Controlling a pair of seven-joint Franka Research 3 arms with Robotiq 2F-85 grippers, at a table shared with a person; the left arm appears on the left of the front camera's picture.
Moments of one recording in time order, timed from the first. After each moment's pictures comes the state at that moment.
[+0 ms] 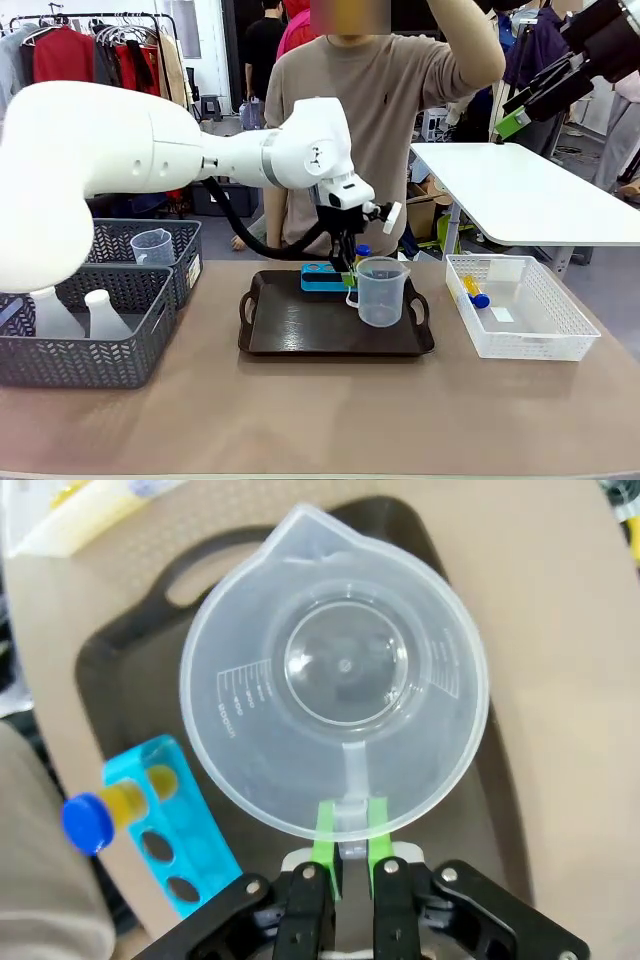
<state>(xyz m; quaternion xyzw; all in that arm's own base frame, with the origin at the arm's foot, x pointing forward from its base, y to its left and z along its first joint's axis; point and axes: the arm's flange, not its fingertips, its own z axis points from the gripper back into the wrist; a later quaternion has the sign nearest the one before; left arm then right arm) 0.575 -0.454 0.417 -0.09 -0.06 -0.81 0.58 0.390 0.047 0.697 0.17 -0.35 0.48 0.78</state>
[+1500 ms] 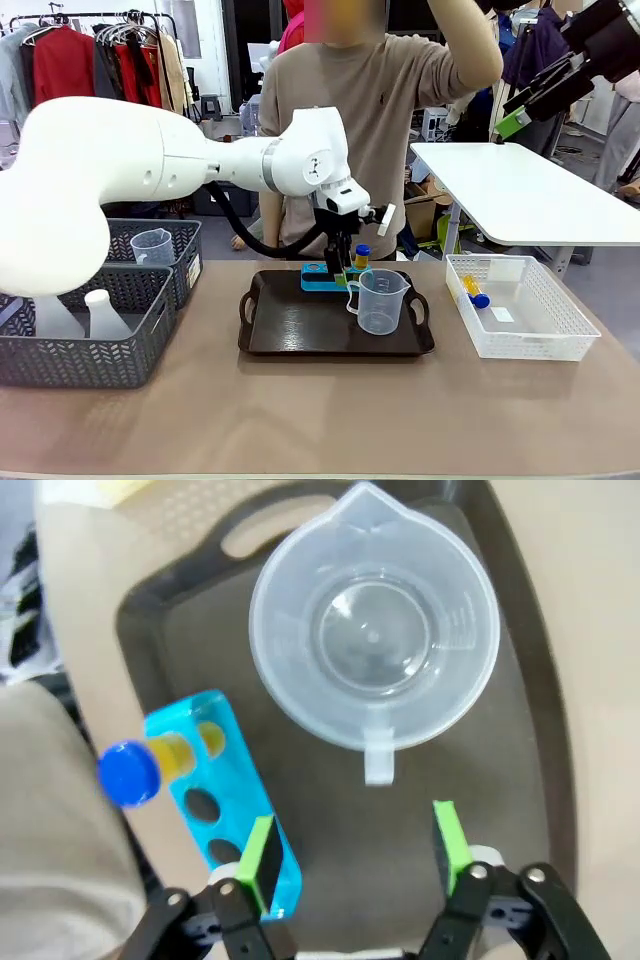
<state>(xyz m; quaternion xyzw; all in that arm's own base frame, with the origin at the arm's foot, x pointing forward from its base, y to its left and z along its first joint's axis) 0.602 -0.439 0.429 -0.05 -0.09 -0.79 0.61 0.390 0.047 0.697 0.17 -0.35 0.48 0.78</state>
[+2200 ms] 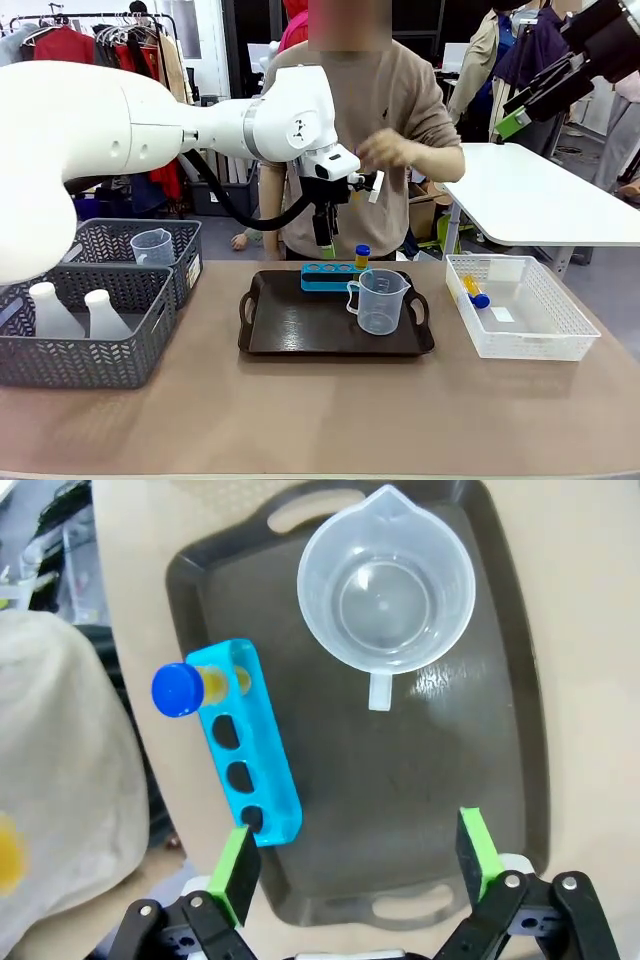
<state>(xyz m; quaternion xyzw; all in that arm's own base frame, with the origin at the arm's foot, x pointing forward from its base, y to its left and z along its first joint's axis) 0.597 -0.418 0.477 -0.04 -0.09 -0.76 0.64 0.390 0.047 0.697 0.17 -0.35 0.48 0.78</state>
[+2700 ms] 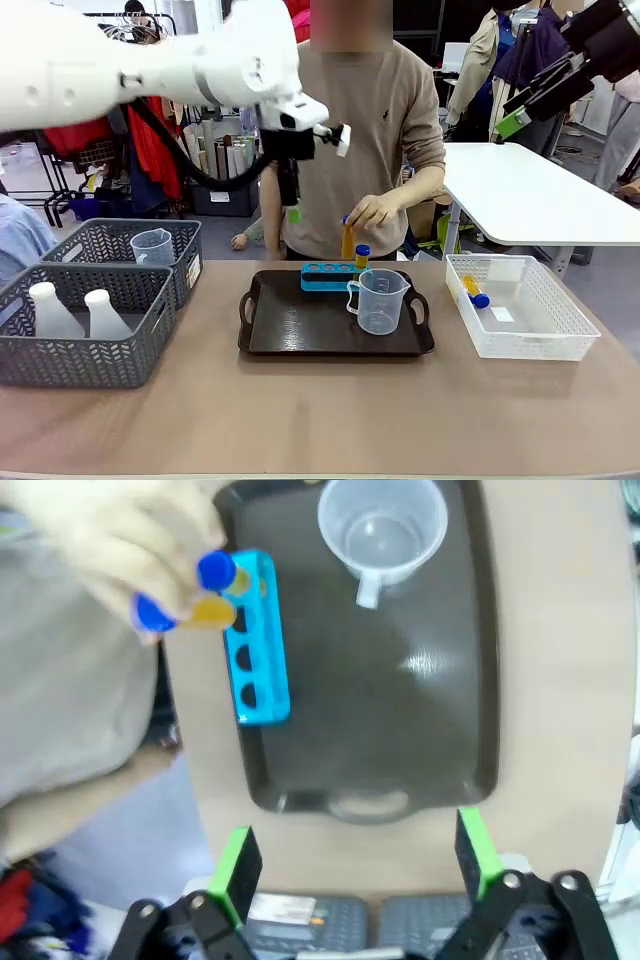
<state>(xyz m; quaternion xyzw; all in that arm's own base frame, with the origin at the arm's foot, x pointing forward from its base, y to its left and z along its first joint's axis) 0.569 -0.347 0.571 -0.01 -0.08 -0.70 0.71 0.391 0.046 0.697 0.17 -0.35 0.48 0.78</state>
